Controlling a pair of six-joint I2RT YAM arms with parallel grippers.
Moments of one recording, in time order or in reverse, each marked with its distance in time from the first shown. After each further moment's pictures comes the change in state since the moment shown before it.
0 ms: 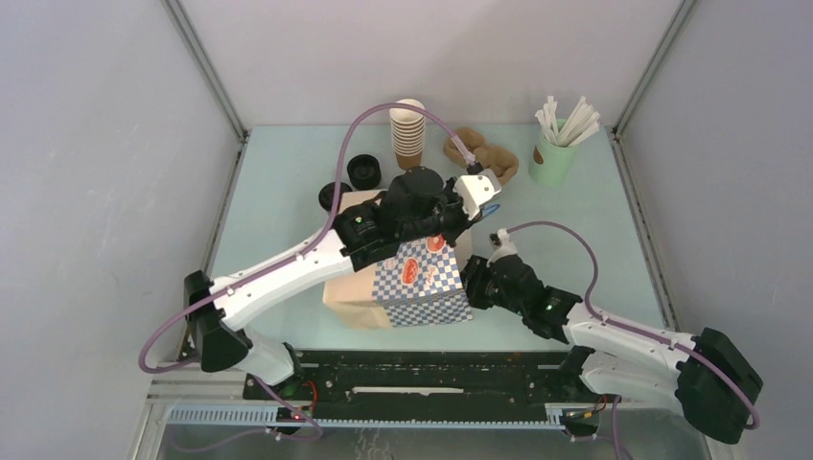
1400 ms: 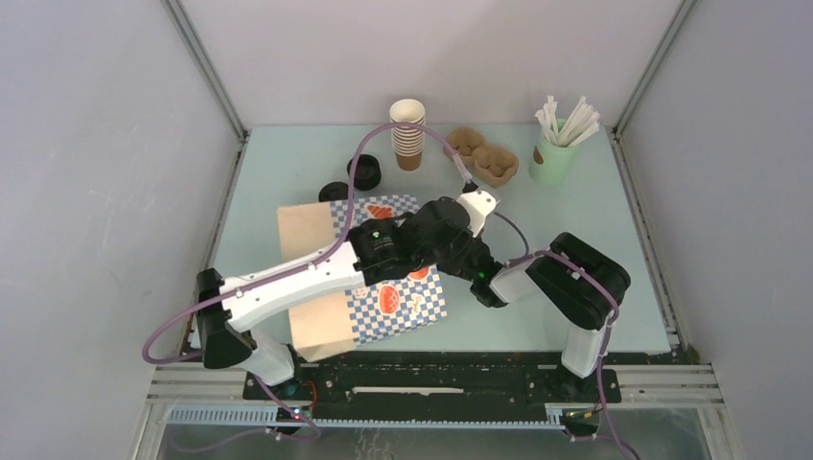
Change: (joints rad) left arm -0.135 0.057 0.042 -0.274 -0.288 -0.374; right arm -0.037 0.844 0.230 0.931 -0.309 0.362
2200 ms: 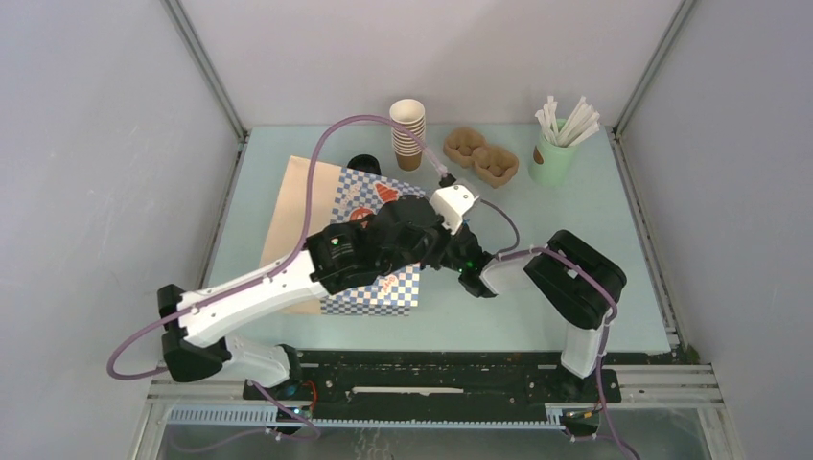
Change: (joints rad) left arm -0.007 -0.186 -0.052 0.030 -0.050 0.101; right arm 0.010 -0.006 0.094 -0.114 0.036 -0.029
